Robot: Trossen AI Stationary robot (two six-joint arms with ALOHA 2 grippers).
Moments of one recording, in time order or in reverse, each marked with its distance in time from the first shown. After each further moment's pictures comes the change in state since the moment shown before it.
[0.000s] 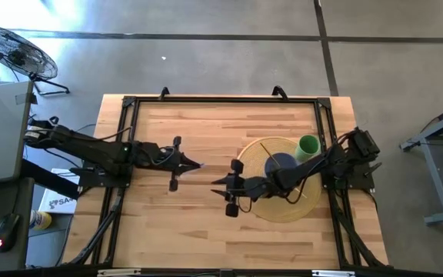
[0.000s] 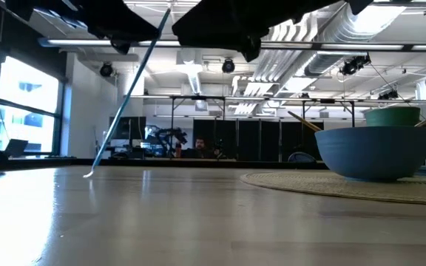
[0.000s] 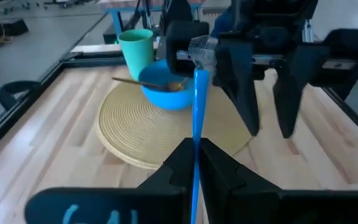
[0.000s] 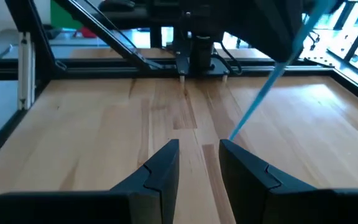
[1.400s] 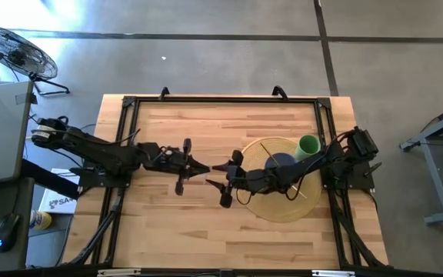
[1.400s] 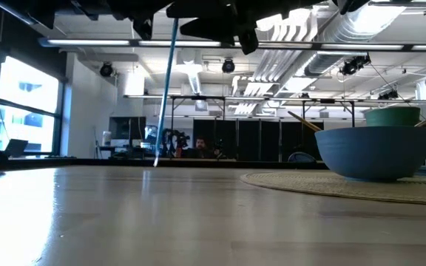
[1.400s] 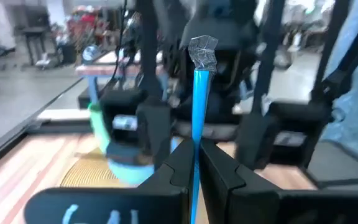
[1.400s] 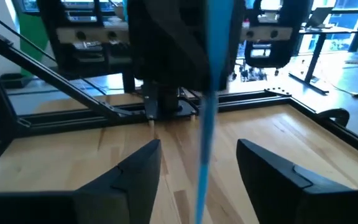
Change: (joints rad) left arm 0.000 0.165 -0.024 0.480 0.122 -0.008; right arm -0.045 0.005 0.000 0.176 0.104 -0.018
